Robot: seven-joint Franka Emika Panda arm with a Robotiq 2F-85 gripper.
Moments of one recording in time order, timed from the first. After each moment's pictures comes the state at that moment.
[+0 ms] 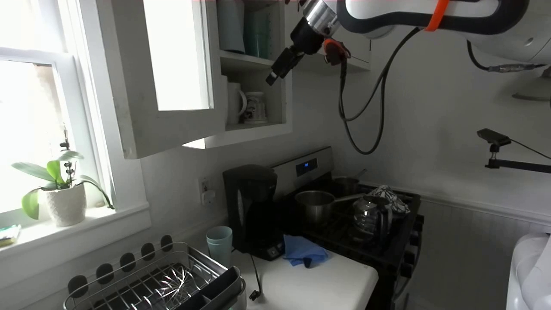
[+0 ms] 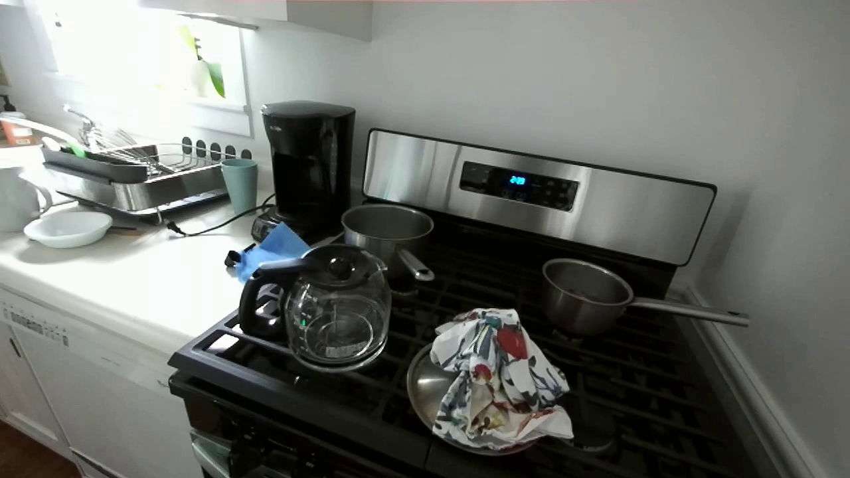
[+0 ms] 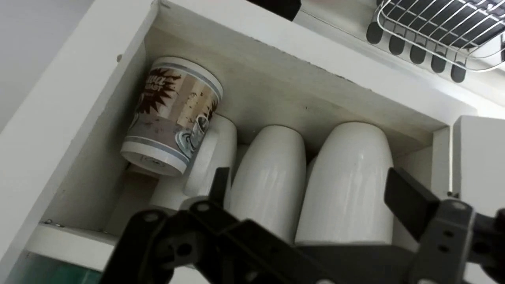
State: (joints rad) arm 0.12 -0.28 0.16 -1.55 -0.08 2.14 -0.23
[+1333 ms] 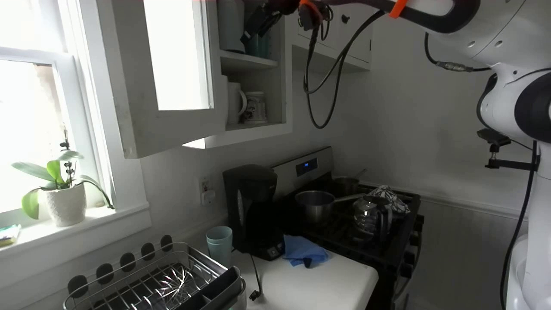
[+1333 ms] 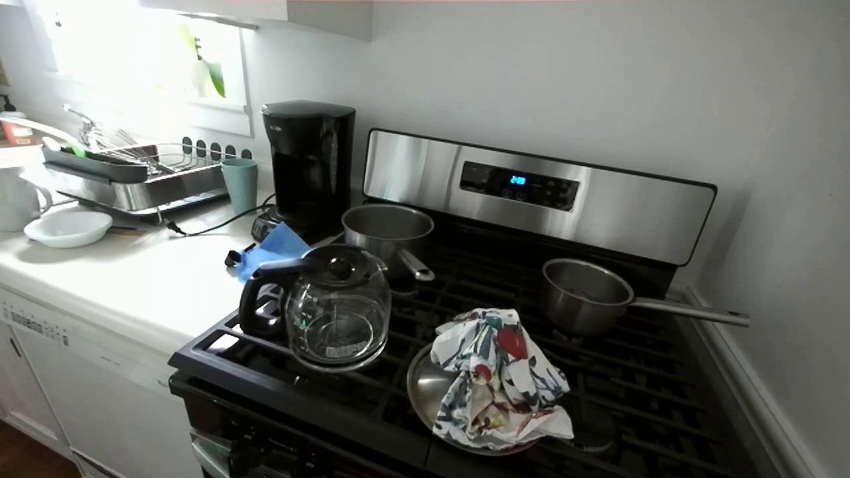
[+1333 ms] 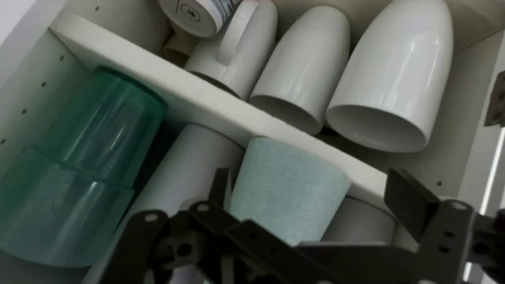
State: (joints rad) arm 0.15 0.00 0.29 -1.05 -0.38 2.07 -0.14
